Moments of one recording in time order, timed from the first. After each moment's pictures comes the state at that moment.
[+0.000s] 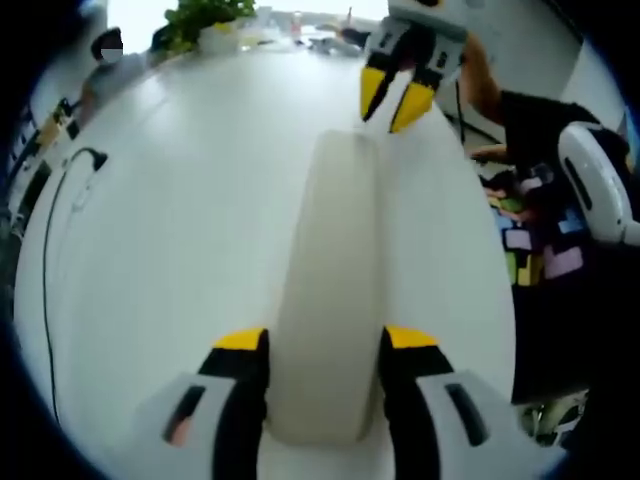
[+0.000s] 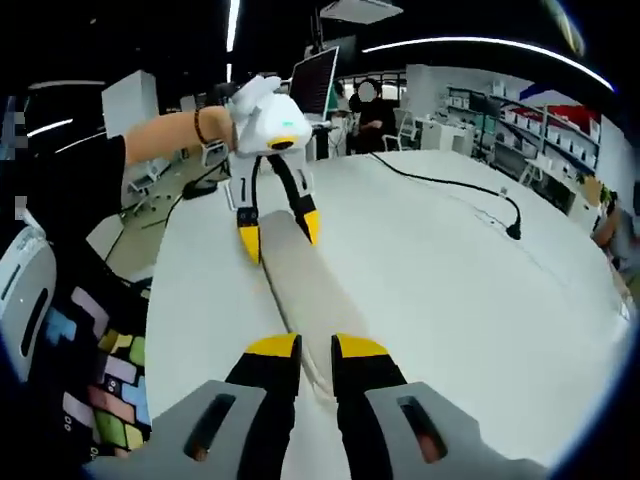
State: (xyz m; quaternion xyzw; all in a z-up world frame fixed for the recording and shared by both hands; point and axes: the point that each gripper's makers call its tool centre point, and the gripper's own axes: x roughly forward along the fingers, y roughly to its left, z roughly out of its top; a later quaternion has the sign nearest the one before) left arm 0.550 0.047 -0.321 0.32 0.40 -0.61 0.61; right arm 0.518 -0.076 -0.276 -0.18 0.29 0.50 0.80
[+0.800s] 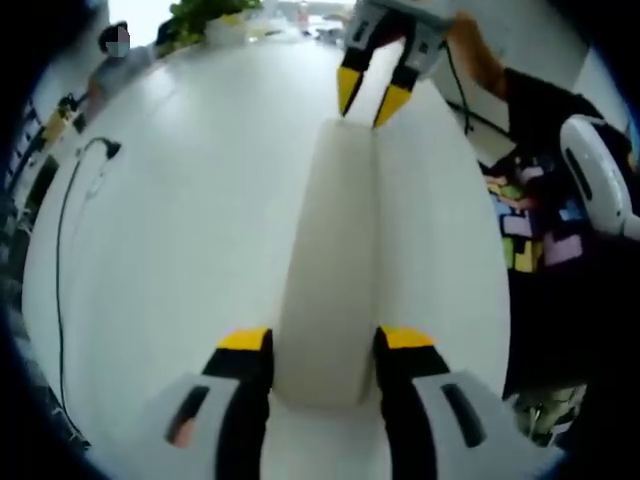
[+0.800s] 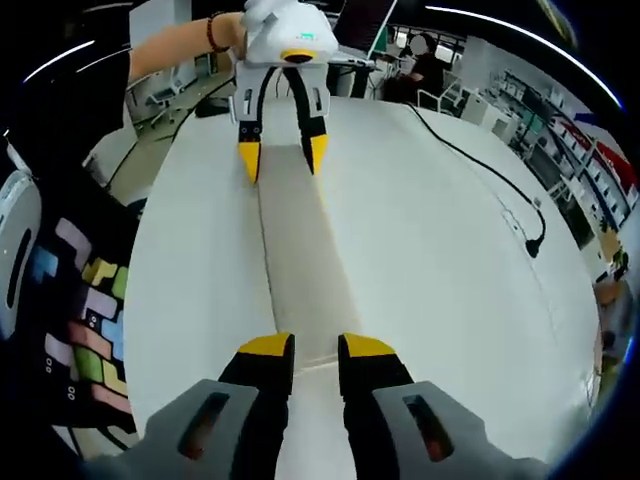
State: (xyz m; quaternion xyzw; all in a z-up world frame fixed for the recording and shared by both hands) left arm 0.551 0.072 -0.310 0.34 0.42 -0.58 0.61; right arm 0.534 -0.092 -0.290 -0.33 0.36 0.51 0.71
